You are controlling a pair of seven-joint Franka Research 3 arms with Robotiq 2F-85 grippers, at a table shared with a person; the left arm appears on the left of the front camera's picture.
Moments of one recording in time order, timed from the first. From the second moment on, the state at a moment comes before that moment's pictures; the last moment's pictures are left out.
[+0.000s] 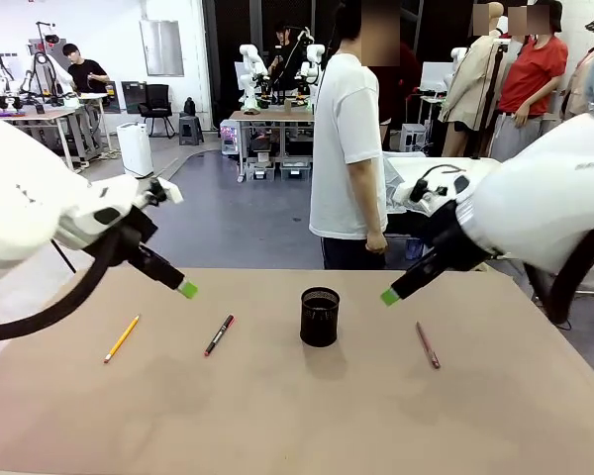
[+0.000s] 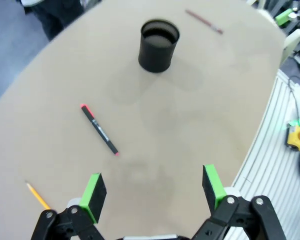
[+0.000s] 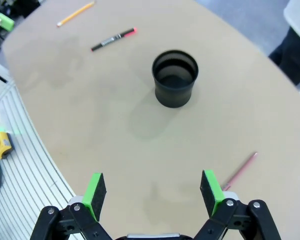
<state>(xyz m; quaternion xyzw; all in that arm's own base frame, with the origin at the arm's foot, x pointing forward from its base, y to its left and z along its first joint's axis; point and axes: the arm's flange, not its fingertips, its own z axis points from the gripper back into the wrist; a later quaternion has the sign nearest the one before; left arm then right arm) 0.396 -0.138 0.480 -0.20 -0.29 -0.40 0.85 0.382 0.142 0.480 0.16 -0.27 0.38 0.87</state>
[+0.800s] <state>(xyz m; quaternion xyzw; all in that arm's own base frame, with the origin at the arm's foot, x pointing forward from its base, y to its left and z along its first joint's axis) 0.413 -0.042 0.506 -0.19 -0.35 -0.45 0.80 0.408 0.023 0.514 0.21 -0.31 0.41 0.83</state>
